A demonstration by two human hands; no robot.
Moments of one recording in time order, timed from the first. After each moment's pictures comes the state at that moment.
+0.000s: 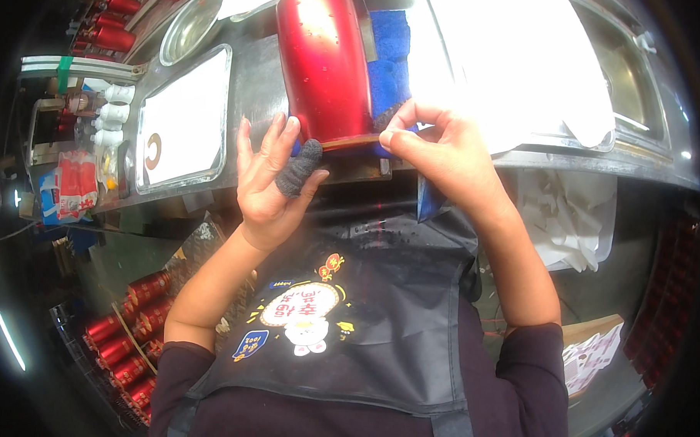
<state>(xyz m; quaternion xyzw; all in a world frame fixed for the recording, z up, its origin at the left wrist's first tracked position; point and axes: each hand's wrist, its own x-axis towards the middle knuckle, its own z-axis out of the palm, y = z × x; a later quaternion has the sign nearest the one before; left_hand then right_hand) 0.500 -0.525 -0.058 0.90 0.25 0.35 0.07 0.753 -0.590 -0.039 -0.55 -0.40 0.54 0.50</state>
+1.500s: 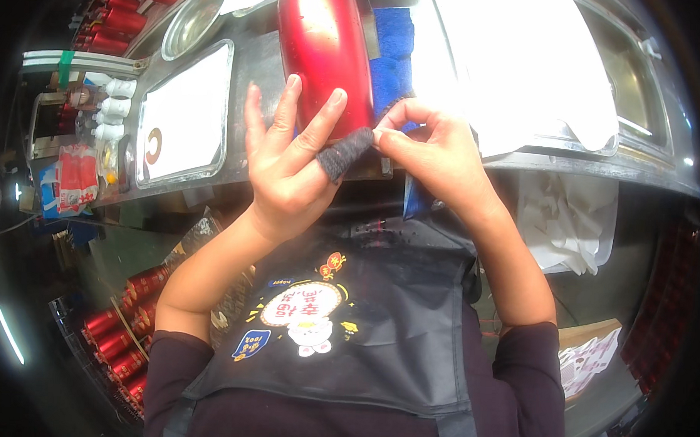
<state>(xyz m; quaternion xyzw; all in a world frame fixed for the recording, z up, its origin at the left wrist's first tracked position) 0.533 -0.516 -0.041 0.92 0.20 0.33 -0.04 0.744 -0.584 -0.047 -0.55 -0.40 0.56 0.48</state>
